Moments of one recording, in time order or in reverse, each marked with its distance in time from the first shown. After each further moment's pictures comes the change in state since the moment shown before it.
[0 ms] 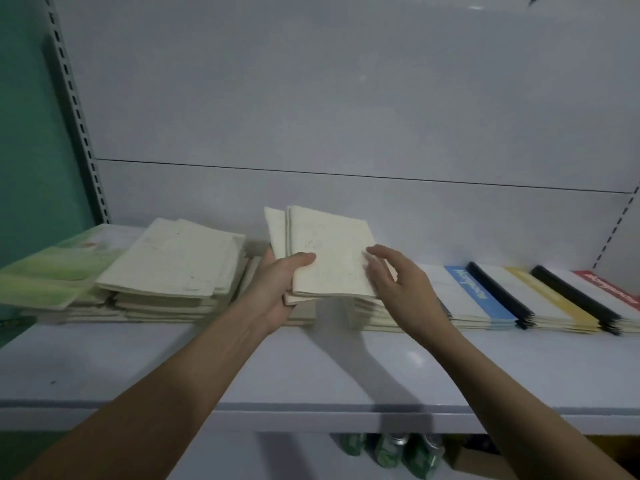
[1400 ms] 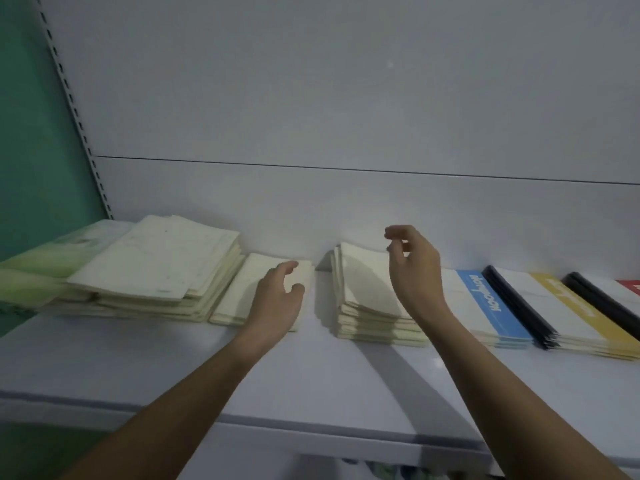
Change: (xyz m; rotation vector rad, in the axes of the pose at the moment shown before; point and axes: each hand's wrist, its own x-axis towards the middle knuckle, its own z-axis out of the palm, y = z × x) left_hand 0.033 -0.062 0.001 0.998 0.216 0.258; right_hand 0.068 0.059 -0.007 0.126 0.254 -0.025
